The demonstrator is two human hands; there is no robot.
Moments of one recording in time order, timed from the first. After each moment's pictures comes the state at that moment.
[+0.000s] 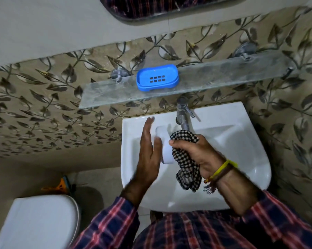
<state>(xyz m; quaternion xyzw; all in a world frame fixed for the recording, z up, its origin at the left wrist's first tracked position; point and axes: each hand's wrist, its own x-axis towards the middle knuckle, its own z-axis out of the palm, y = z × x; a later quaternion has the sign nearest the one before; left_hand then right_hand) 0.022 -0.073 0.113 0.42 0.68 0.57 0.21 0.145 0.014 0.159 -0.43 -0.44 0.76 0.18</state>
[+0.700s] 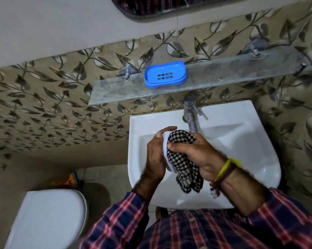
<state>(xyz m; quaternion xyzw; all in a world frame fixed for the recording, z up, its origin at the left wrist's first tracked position) 0.032 -0.074 0.113 0.28 0.59 0.69 0.32 0.139 -0.006 0.170 -0.35 -0.46 0.80 0.15</state>
